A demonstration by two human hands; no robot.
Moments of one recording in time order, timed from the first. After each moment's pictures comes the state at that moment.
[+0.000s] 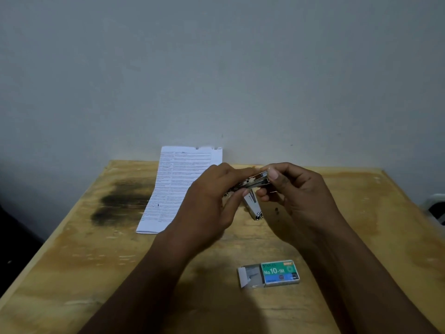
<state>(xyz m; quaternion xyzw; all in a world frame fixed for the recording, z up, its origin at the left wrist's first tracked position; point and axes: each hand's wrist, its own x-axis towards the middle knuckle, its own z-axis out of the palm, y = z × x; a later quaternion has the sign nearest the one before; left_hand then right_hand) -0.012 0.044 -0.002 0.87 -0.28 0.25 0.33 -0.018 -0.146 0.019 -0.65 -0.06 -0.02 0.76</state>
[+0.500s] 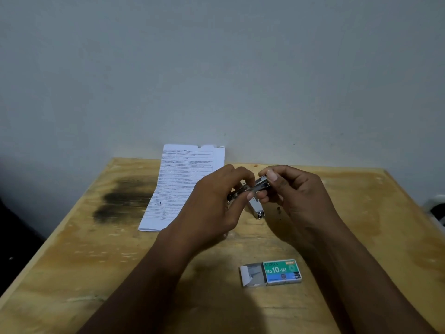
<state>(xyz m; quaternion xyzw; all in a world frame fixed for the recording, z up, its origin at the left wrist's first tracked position) -0.016 0.042 0.003 0.87 -0.27 0.20 0.37 -0.018 -0.143 0.012 -0.68 -0.07 -0.03 0.73</state>
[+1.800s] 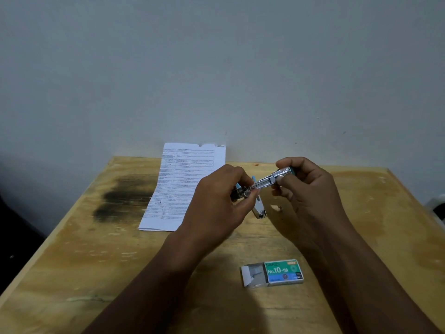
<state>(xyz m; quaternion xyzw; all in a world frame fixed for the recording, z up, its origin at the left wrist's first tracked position) -0.023 0.029 0.003 0.87 -0.20 0.25 0.38 -0.012 -0.147 0.014 -0.70 0.01 -0.09 0.71</state>
